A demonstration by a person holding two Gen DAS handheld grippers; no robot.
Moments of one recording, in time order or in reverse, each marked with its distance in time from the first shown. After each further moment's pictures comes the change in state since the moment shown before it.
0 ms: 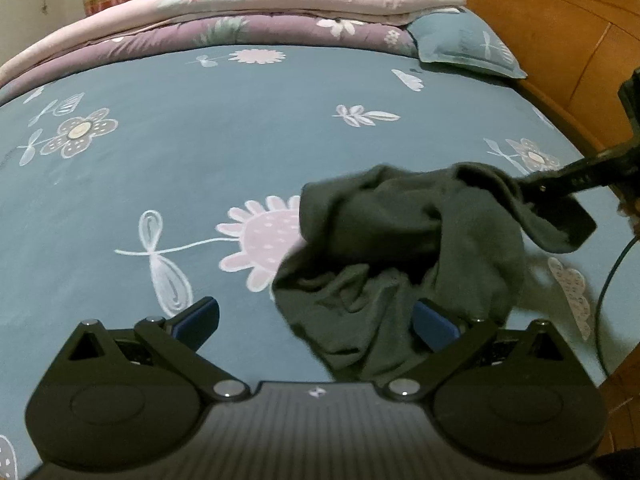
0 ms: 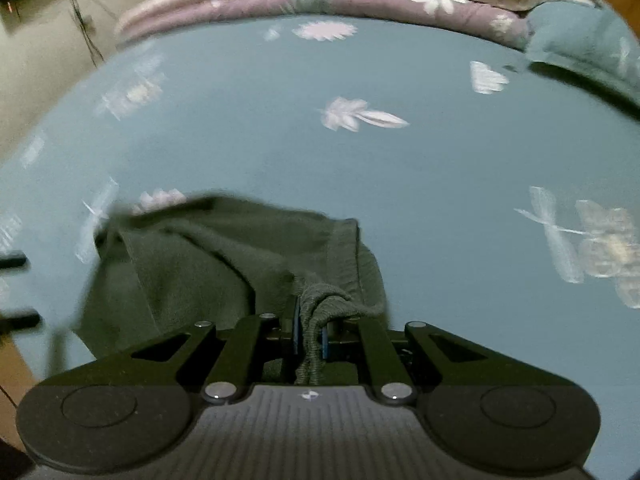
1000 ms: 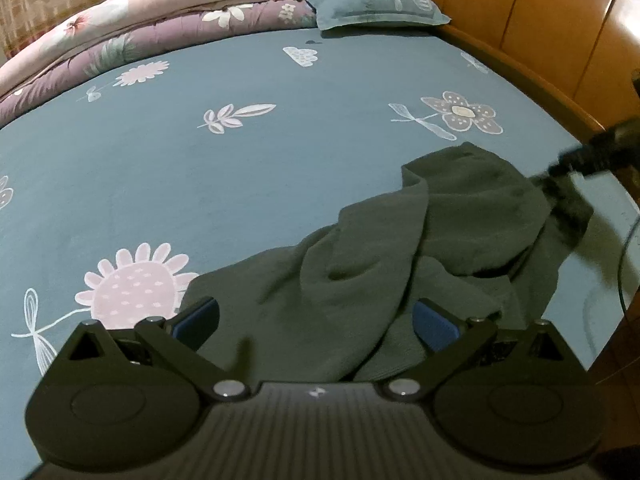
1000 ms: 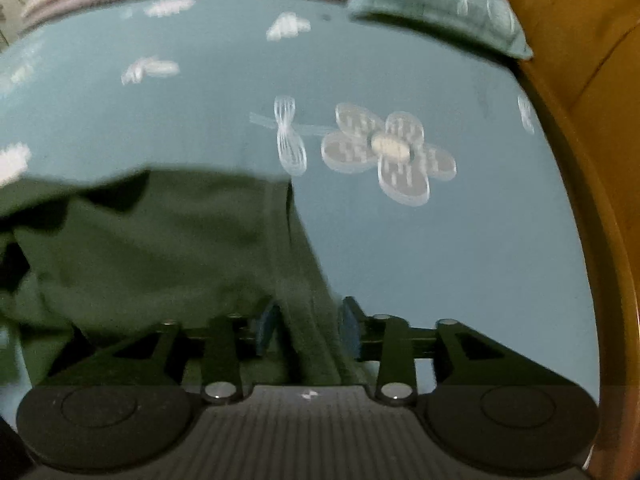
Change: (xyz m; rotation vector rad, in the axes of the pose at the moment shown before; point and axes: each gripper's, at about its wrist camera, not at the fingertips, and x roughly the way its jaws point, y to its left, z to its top) left arm 0.050 -0.135 0.038 0.210 0.064 -0.063; right arm -0.061 -0.189 -0.097 0.088 -0.004 -0.237
